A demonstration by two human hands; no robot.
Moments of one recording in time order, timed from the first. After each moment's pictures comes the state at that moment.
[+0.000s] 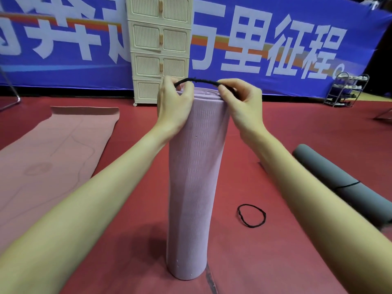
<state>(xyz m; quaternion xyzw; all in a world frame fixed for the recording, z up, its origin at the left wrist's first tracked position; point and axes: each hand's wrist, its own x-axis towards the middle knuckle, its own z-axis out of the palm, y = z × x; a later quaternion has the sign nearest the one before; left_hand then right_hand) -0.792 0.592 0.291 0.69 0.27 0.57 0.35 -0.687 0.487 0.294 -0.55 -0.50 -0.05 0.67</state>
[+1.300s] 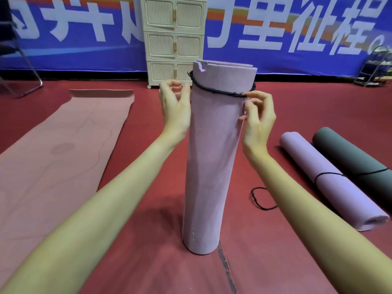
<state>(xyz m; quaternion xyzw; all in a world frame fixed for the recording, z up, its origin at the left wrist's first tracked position) -0.799 0.606 0.222 0.60 0.23 0.60 0.48 -0.699 0.488 0.211 -0.52 -0.35 -0.07 0.77</state>
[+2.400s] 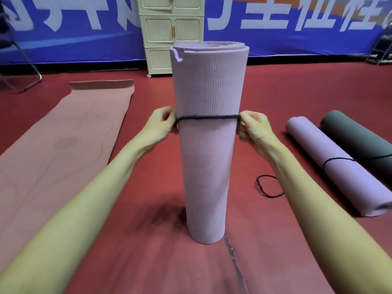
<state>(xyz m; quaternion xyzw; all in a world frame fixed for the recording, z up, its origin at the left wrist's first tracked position) -0.842 0.655 0.160 0.78 0.24 0.35 0.46 -0.658 0.491 0.170 -0.61 -0.35 0.26 0.66</state>
